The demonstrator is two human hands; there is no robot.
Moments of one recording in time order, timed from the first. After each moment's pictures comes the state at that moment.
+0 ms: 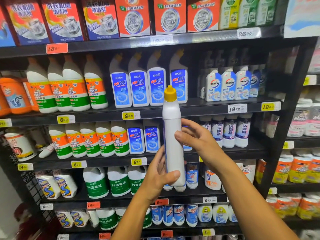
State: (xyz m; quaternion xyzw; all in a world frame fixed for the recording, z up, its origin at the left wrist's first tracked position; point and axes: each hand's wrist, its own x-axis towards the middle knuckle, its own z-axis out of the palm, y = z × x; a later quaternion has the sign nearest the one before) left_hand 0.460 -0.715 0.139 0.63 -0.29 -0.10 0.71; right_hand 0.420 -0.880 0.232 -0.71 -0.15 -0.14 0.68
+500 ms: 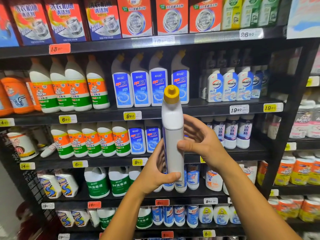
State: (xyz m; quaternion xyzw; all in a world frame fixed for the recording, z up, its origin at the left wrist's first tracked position) left_hand 0.471 -0.702 0.157 0.68 -0.34 -0.08 0.64; right_hand 0.414 -0.882 0.236 -0.69 -0.22 -0.17 0.66
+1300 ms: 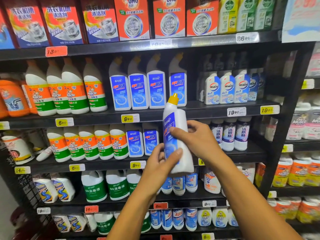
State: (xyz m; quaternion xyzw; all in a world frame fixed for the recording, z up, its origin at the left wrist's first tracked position) left_hand 0.436 -0.726 0.194 0.61 -0.23 -0.07 0.75; right_hand 0.427 -0.867 0.253 -0.77 -0.01 -0.24 0.59
